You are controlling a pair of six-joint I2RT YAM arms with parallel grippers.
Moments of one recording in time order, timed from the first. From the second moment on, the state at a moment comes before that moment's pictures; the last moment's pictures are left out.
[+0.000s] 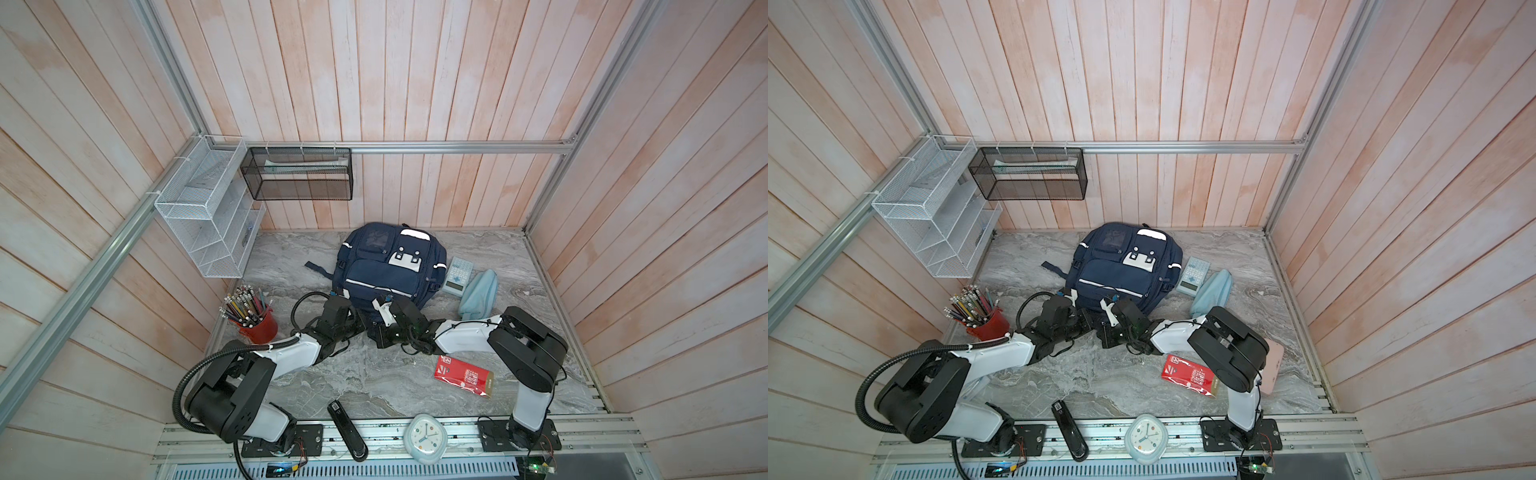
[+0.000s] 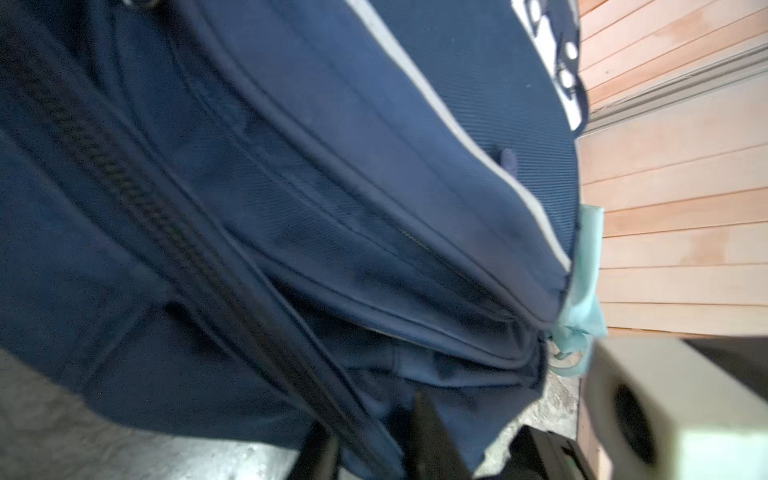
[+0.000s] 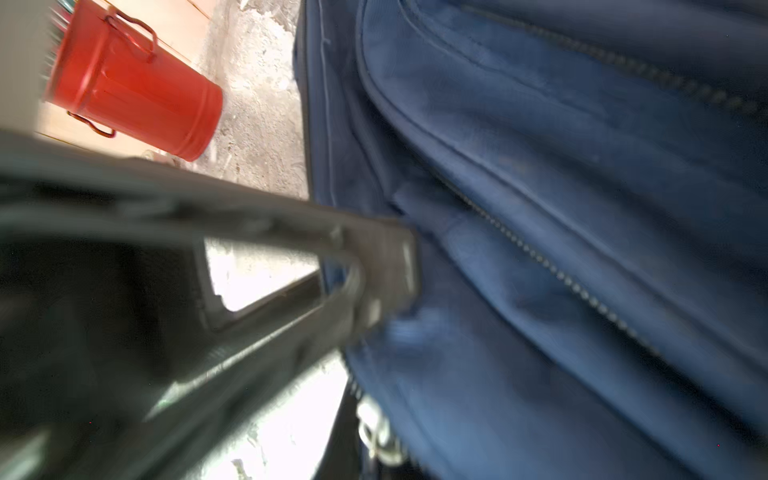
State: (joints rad) left arm -0.51 1.48 0.56 0.25 0.15 -0.87; right arm 0.92 1.86 0.91 0.26 -0.26 0.59
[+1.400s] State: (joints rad) left arm -0.37 1.06 0.50 -0.06 0.23 -0.75; right arm 0.40 1.74 0.82 0.04 -0.27 0.36
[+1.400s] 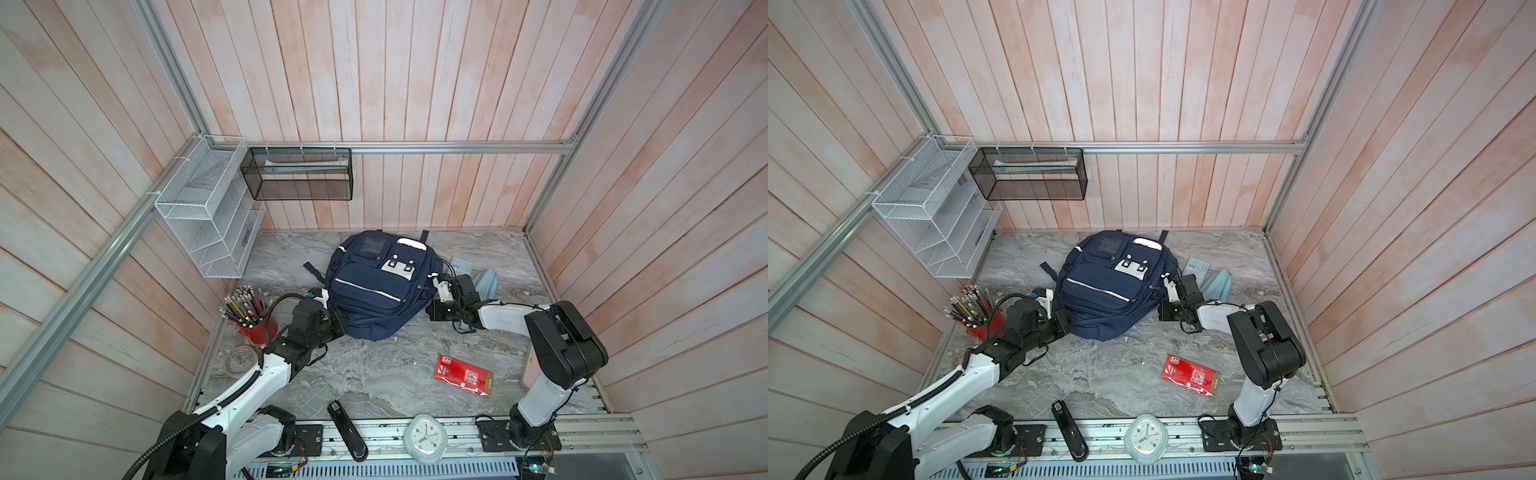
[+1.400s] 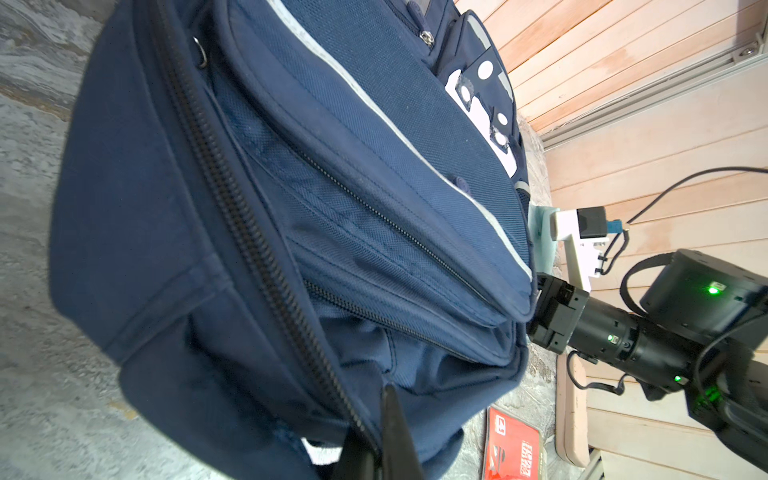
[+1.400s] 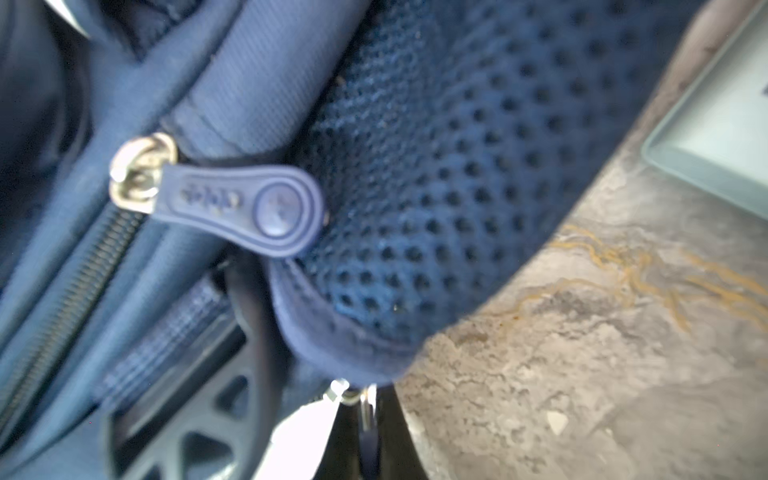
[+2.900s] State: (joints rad) left arm -0.31 1.45 0.85 -0.11 -0.09 -0.59; right arm 0.56 1.81 1.10 -0.14 -0.20 0.49
